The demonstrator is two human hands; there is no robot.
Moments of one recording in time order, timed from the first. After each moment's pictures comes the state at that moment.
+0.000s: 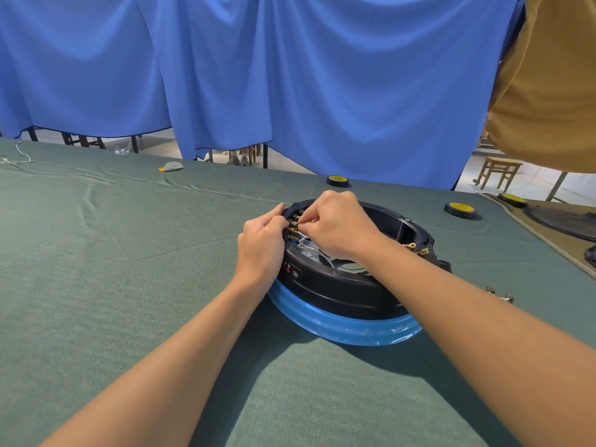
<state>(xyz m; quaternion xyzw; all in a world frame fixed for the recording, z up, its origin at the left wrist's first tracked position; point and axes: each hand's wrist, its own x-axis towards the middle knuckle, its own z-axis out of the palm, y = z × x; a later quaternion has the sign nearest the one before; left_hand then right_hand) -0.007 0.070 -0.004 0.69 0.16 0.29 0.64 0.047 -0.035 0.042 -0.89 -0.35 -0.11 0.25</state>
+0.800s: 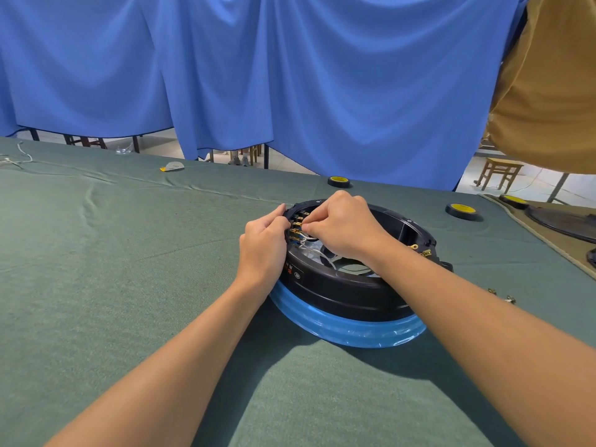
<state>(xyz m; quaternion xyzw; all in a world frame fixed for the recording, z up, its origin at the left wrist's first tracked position) -0.011 0.067 -0.002 0.69 0.16 0.28 0.64 0.048 -0.039 0.043 -0.90 -0.29 -0.07 0.31</state>
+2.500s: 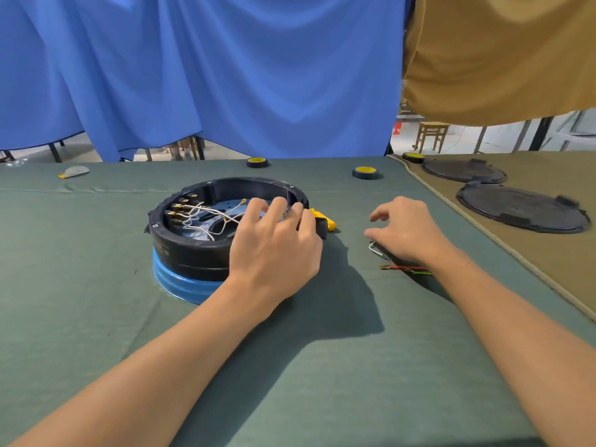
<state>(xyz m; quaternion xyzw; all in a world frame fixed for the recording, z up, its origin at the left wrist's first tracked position) -0.018 -0.083 -0.003 0.83 -0.11 0.52 -0.16 0.069 -0.274 0.006 -0.97 -0.10 -0.13 0.18</state>
